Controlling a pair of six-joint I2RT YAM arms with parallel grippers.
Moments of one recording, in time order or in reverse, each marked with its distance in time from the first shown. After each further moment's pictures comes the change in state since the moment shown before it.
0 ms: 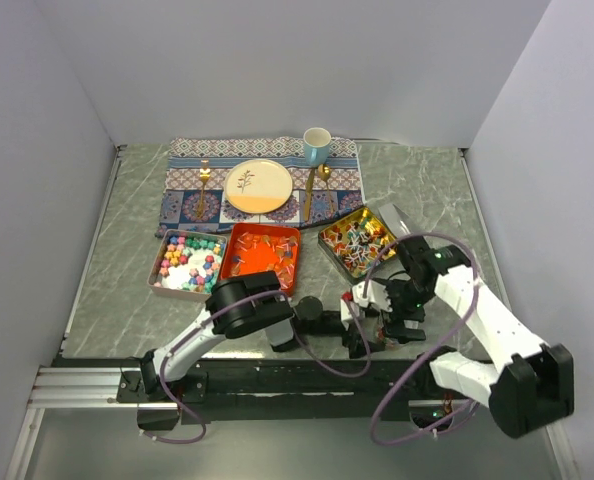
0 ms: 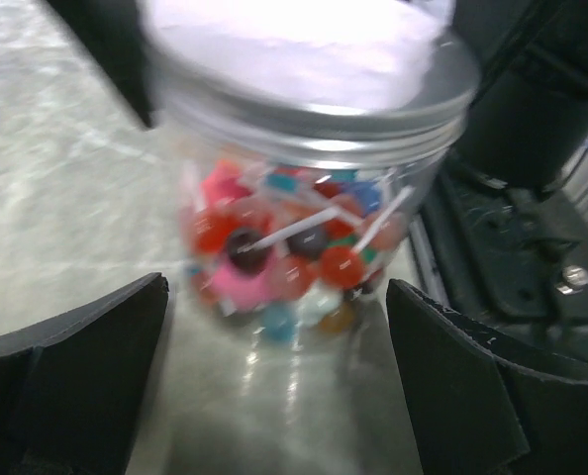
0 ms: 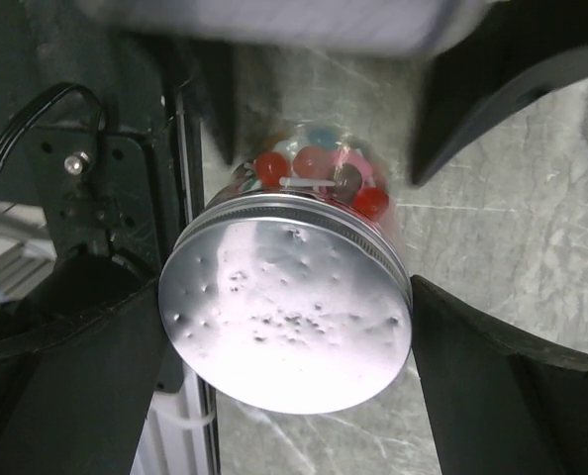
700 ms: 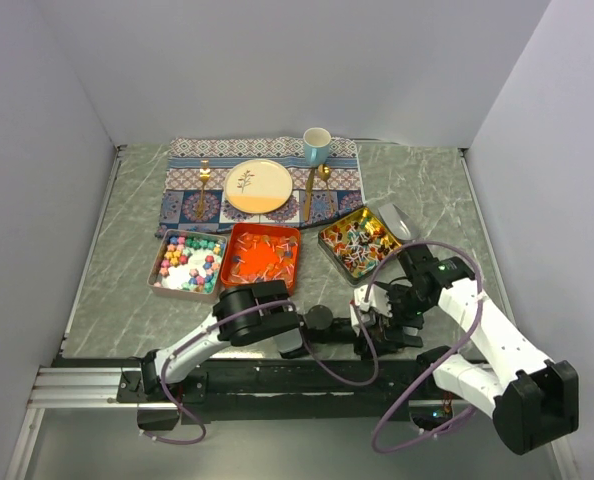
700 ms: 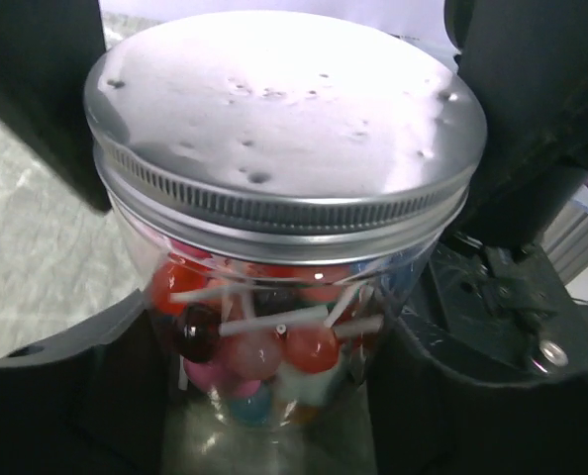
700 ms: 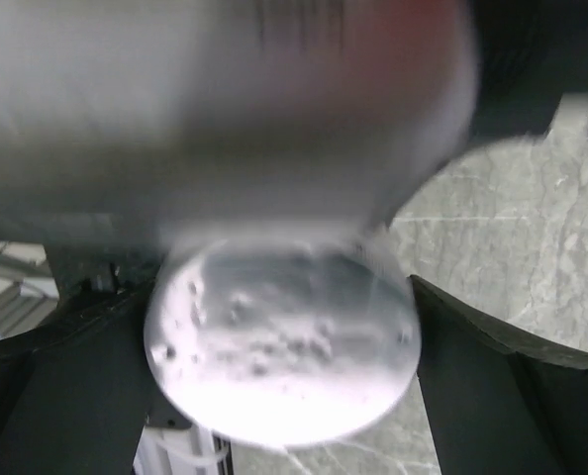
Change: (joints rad) left arm -0.079 0.053 0.095 0.002 -0.097 -0.068; right arm 0.000 -0.112 -0.095 0.070 -0.029 0.066
